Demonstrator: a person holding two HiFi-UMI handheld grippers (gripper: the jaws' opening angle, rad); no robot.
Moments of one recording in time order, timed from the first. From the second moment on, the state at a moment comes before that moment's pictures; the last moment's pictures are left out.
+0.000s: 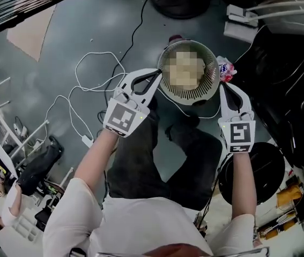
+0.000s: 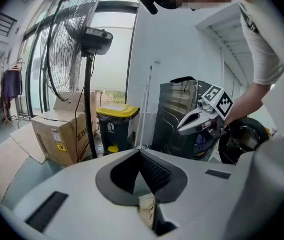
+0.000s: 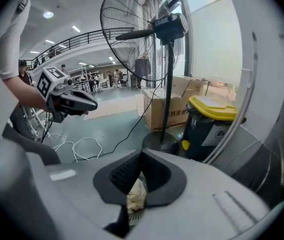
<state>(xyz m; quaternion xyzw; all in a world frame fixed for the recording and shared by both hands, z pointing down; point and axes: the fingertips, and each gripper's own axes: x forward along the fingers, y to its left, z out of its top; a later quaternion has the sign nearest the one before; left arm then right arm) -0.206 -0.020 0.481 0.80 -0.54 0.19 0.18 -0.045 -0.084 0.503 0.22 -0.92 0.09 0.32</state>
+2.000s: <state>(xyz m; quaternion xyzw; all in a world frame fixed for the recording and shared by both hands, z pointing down) -0.213 -0.077 0.686 0.87 -0.44 0.17 0.10 -0.101 -0.009 0.932 -0.07 -0.84 0.03 0.54</state>
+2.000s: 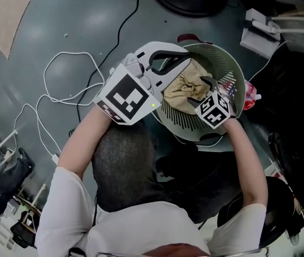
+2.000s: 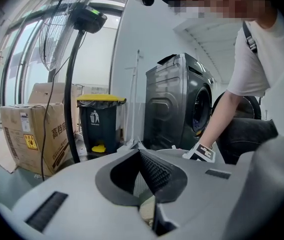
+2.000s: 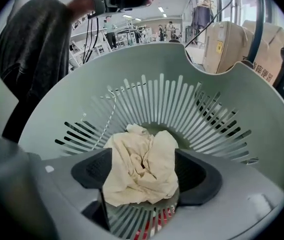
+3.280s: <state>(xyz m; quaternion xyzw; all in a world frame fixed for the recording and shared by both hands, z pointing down) -0.185 -0.073 0.701 0.90 -0.39 0.16 0.11 -0.102 0.025 1.042 -0.13 -0.78 -0.03 0.61</state>
